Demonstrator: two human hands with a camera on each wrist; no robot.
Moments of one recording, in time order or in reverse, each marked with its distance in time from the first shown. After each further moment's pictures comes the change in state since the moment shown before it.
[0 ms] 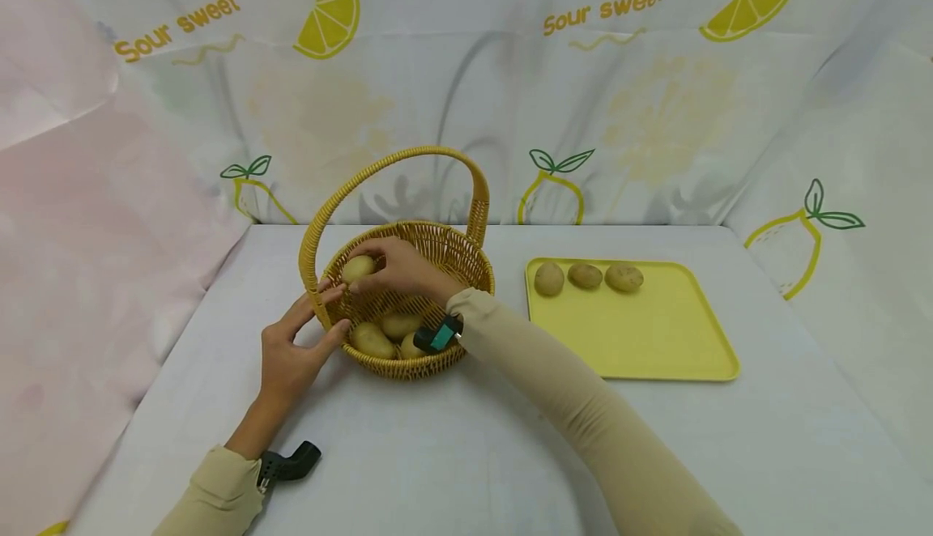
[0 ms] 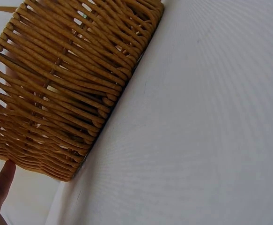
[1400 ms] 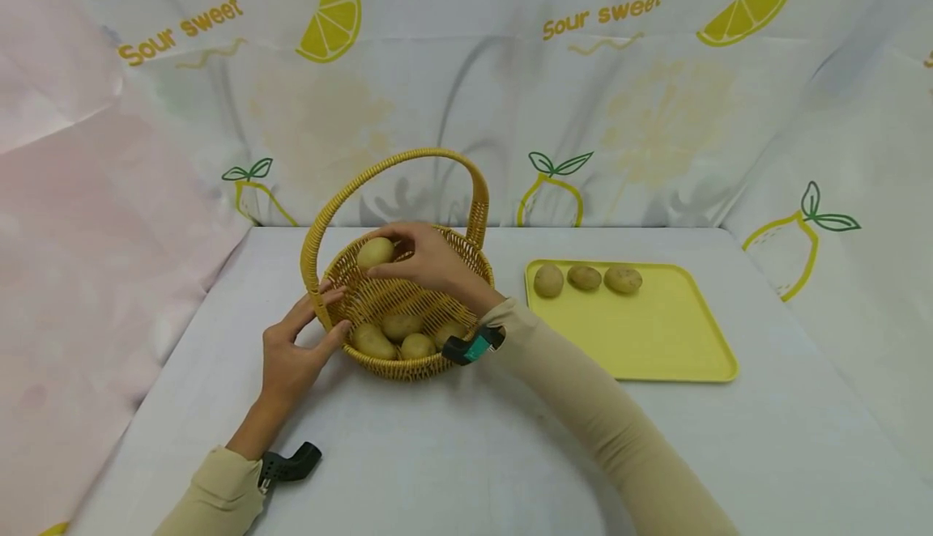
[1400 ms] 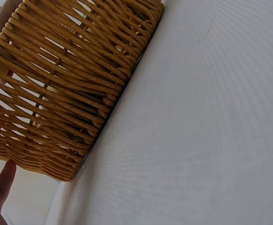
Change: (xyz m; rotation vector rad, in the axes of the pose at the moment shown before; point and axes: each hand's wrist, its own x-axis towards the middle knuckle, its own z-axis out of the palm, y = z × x) left_hand -0.002 -0.001 0.002 -0.006 0.015 0.001; right_hand -0.041 -0.025 -0.030 0.099 0.146 -0.046
